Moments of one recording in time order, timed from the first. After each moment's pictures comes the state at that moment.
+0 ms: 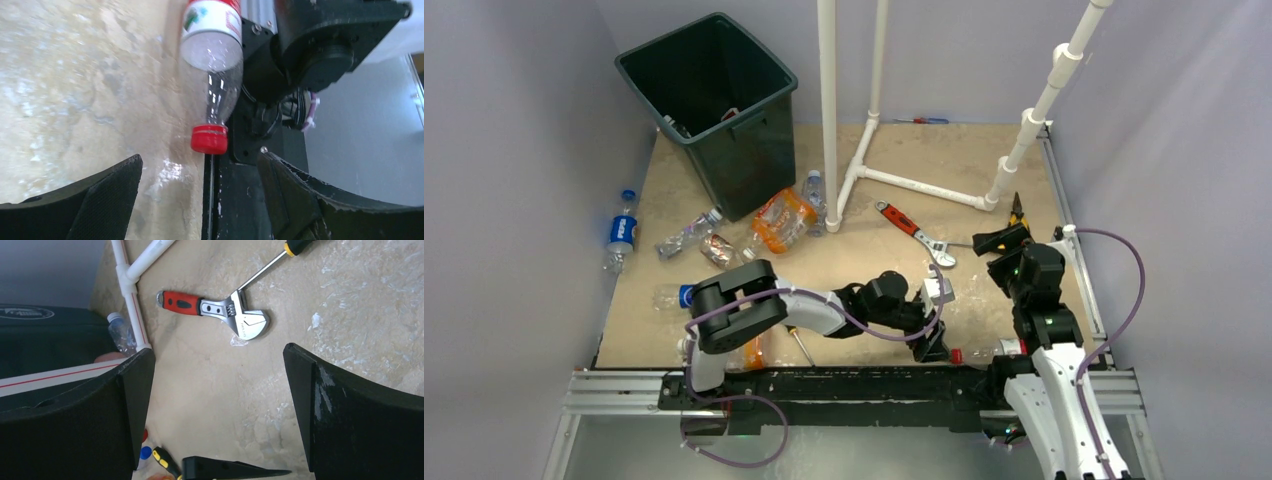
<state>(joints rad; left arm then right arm) -1.20 1.91 0.94 0.64 0.42 -0.35 0.05 0.57 0.49 -0.40 0.14 0.95</state>
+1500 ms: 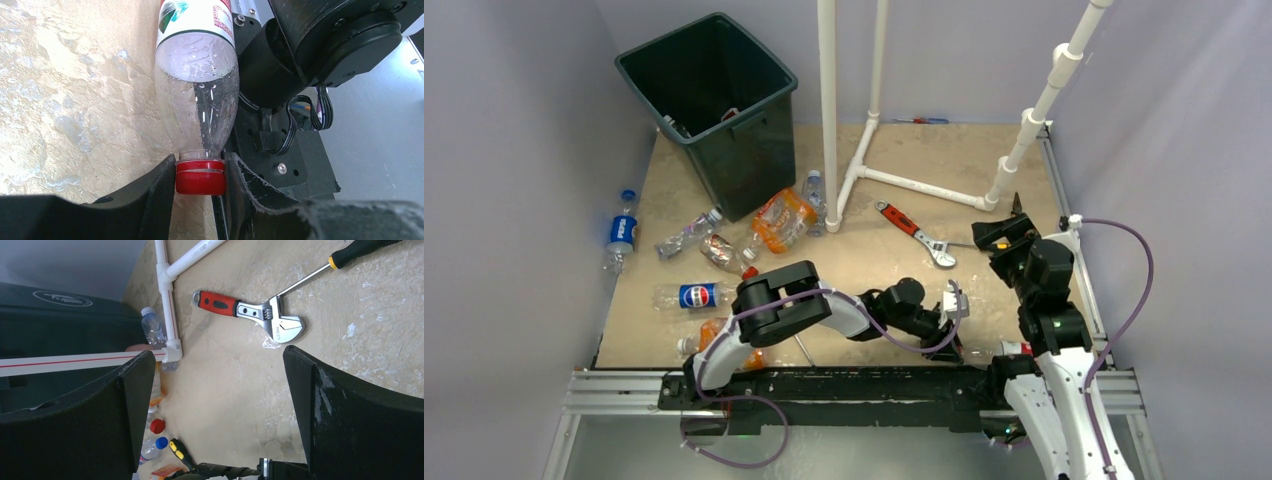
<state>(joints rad) -1.21 2.19 1.10 0.80 0.61 -0.26 0.08 0.54 0.59 -0.42 0.10 0.94</state>
